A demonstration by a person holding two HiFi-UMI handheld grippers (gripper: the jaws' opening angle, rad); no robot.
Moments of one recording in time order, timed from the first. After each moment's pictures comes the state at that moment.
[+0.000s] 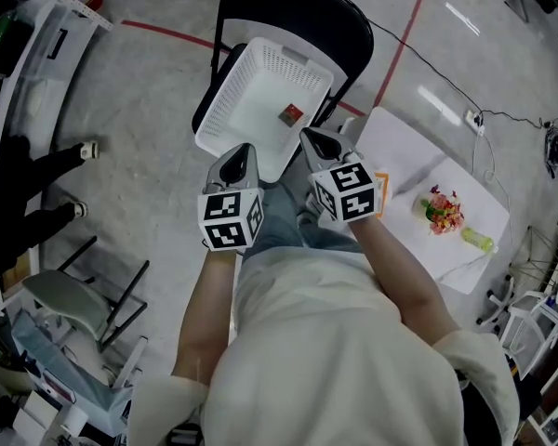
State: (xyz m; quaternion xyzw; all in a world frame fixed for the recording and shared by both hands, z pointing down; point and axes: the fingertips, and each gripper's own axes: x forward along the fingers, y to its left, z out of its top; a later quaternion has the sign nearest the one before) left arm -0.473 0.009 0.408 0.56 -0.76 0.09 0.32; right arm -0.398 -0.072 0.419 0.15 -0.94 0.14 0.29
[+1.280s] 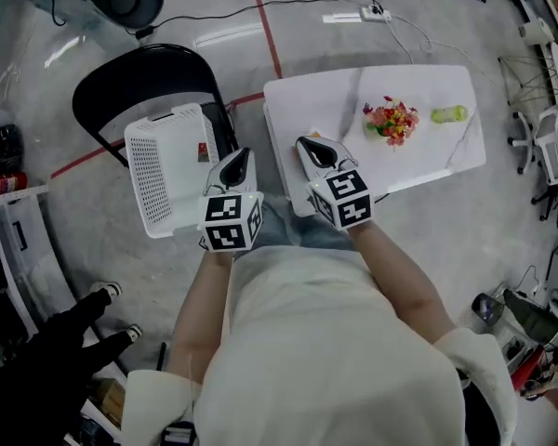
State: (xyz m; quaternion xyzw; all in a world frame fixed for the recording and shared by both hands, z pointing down) left arm -0.264 -0.120 0.405 0.79 -0.51 0.20 0.28; right arm -0.163 -0.127 0.413 0.44 -0.83 0.22 0.25
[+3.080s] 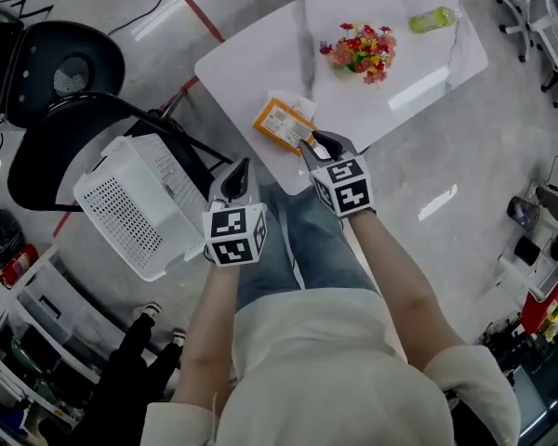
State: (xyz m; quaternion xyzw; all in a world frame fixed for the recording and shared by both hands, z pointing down) left arm -0.163 -0.085 0.541 0.82 -0.37 0.32 0.31; right arm -0.038 -0.057 0.597 0.54 -0.69 0.39 0.29
